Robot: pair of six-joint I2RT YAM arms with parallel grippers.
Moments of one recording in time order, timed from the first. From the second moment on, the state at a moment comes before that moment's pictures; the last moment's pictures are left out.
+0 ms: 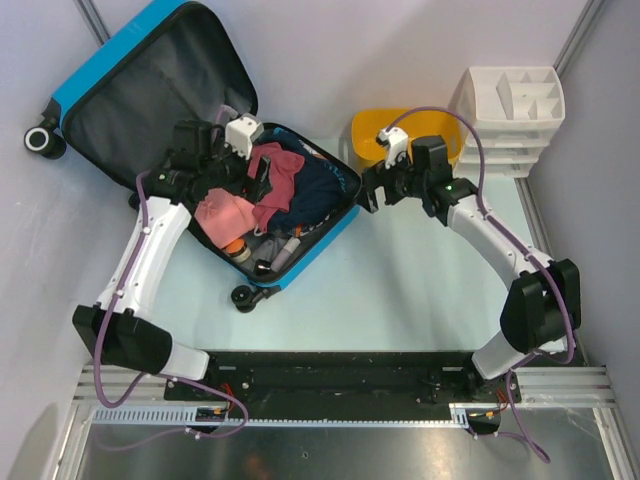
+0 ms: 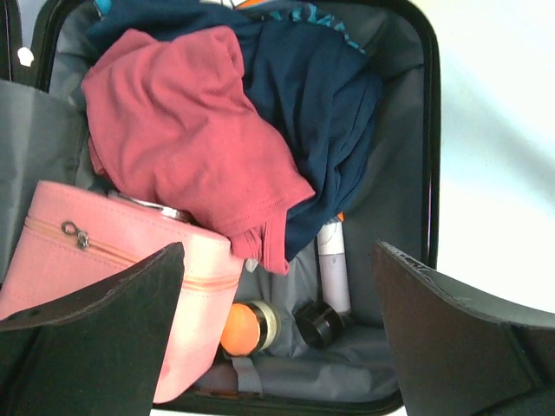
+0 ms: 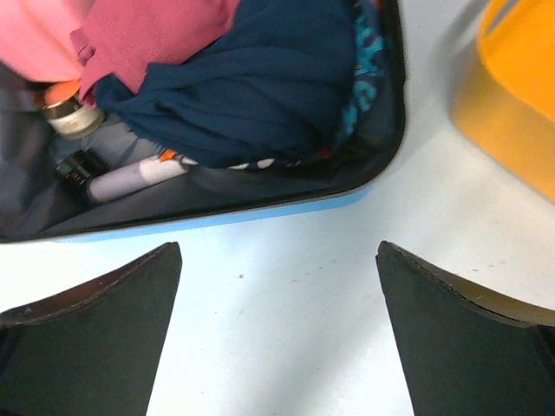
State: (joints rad) left arm -0.20 1.41 1.53 -0.72 0.34 0.27; right arm 0.42 1.58 1.35 -0.28 -0.41 -0.04
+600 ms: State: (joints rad) left arm -0.23 1.43 1.52 -0.73 0.57 0.30; right arm 0.22 1.66 1.55 -0.47 -0.37 -0.70
